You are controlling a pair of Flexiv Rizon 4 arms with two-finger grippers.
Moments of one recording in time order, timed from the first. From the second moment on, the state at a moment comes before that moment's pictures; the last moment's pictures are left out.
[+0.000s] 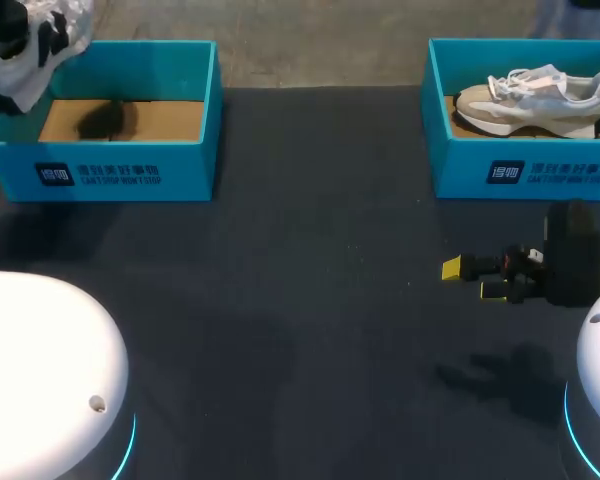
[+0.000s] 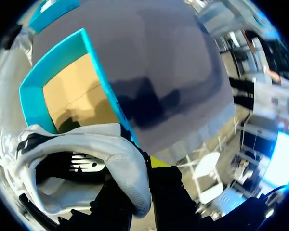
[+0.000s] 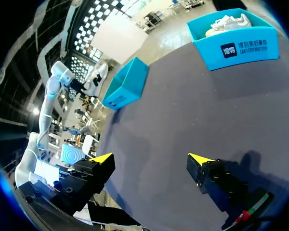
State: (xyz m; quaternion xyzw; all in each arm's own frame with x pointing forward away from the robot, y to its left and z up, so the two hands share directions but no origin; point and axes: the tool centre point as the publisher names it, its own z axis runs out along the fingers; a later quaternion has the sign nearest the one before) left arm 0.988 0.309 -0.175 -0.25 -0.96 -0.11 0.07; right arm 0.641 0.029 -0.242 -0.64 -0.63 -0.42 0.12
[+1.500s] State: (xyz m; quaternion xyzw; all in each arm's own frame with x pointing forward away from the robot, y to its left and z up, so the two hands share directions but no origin) left arm 1.057 0.356 -0.183 -0.77 -0.62 -0.13 0.07; right arm 0.641 0.029 -0.242 -0.64 -0.63 -0.42 0.12
